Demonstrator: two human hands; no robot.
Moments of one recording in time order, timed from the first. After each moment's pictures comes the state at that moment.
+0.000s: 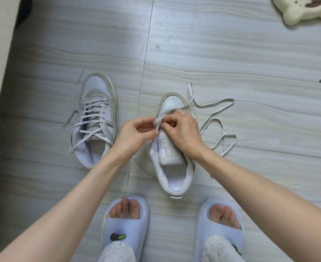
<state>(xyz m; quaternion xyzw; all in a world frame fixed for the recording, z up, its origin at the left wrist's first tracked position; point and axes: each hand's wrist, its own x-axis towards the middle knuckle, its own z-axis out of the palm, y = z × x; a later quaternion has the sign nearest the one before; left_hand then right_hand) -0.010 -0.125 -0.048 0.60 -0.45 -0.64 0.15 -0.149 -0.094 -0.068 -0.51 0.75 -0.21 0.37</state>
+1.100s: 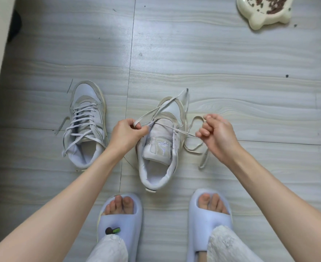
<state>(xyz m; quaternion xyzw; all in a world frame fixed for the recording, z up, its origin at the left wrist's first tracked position) -0.024 -0.121 -0.047 0.66 -0.54 -0.52 0.07 -0.222 -0.037 -0.035 0.05 0.63 -0.56 0.54</state>
